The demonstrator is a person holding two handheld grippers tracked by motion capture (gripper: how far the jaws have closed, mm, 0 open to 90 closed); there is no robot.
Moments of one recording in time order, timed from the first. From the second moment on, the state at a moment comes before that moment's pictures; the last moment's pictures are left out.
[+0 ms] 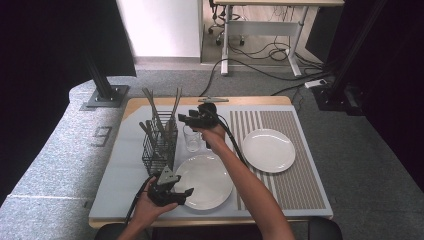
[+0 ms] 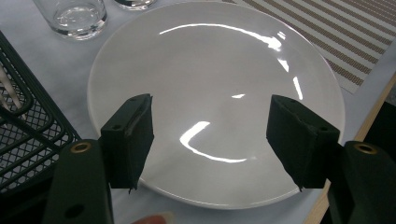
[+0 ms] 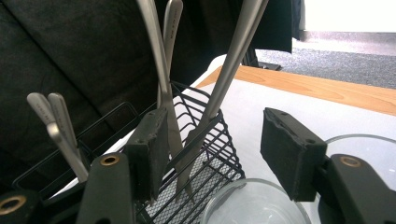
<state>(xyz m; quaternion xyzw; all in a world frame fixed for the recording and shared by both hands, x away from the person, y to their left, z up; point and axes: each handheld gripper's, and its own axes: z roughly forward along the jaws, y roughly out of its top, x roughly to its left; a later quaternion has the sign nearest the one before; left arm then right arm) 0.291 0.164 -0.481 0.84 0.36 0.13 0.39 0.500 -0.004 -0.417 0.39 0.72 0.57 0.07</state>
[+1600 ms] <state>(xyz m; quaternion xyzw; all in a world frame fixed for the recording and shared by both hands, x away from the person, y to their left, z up) 0.291 0.165 -0.481 0.84 0.36 0.13 0.39 0.523 0.016 -0.415 0.40 0.72 0.57 0.07</state>
